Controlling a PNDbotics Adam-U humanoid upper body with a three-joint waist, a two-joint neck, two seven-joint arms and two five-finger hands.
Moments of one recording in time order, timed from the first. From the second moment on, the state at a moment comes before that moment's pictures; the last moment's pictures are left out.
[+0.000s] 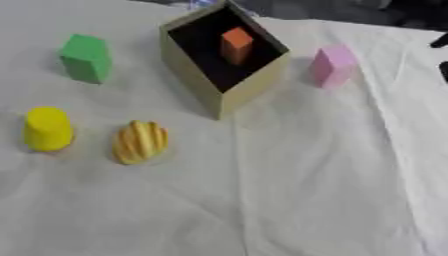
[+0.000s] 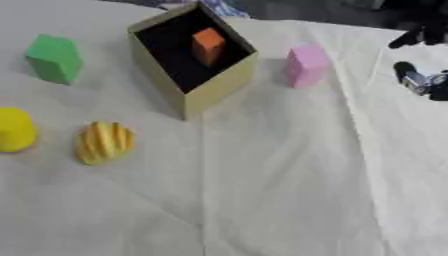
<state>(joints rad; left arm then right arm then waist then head) -0.13 0.66 0.03 -1.97 0.10 -0.06 0.43 -0.40 -1.25 0.19 -1.67 0.15 -0.09 0.27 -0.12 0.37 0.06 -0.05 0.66</state>
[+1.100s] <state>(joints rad) -0.14 0.68 0.02 -1.97 0.10 -0.06 0.42 -0.76 -1.05 0.30 -1.41 0.34 -0.16 0.43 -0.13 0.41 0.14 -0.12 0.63</state>
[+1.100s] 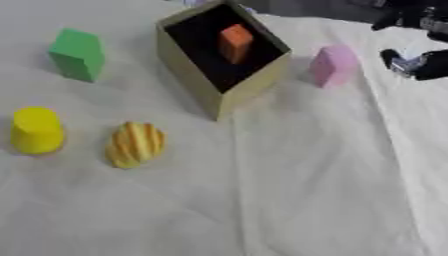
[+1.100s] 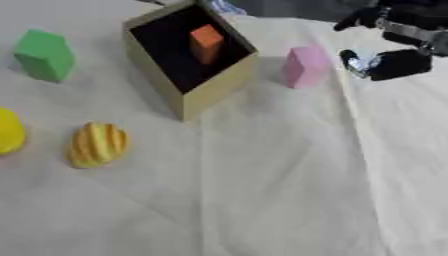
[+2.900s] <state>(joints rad) -0.15 0.67 0.02 -1.97 0.10 -0.06 0.42 -0.92 -0.88 0.22 -1.10 0.53 -0.24 0.52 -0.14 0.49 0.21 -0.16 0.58</state>
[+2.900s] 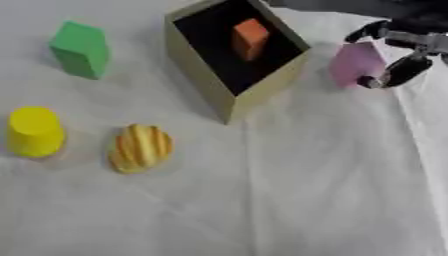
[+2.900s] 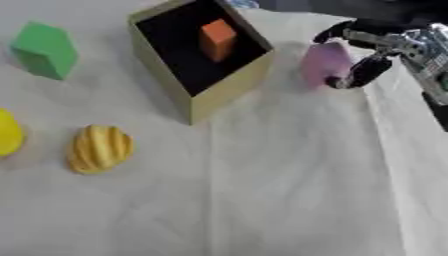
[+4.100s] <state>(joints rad) -0.14 0.67 0.02 -1.97 0.10 -0.06 0.43 -1.16 -0.78 0.25 -1.25 0.49 -0.24 0.58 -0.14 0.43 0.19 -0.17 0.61</state>
